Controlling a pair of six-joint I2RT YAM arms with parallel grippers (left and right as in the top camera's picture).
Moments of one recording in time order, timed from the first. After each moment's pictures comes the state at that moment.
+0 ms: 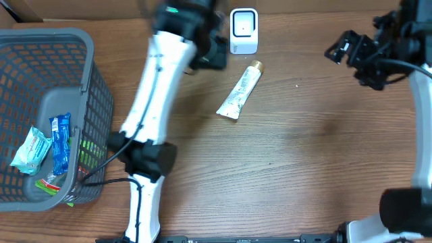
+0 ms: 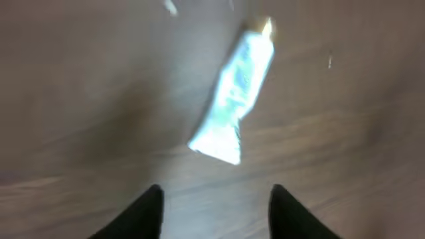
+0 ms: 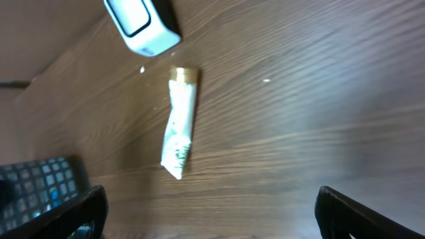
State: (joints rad) left arm -0.34 2.26 2.68 -1.65 0.15 -0.24; right arm -0.10 1.74 1.87 -1.26 -0.42 0.38
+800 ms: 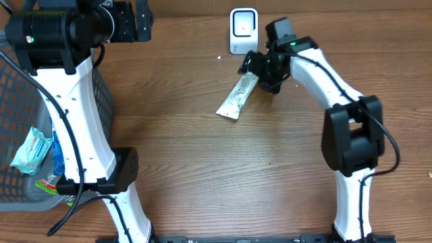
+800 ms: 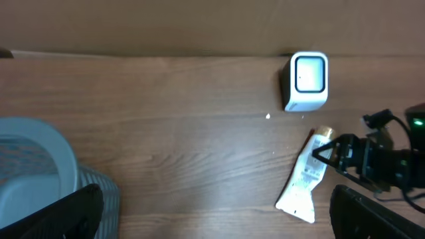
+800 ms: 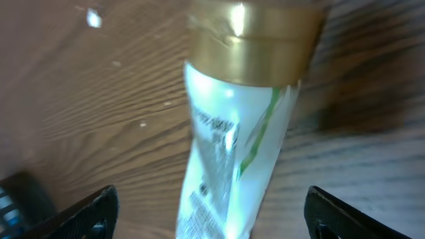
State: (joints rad) left arm -0.01 2.09 2.97 -1.69 0.10 -0.05; right arm 0.31 2.28 1.87 -0.80 -0.37 0.76
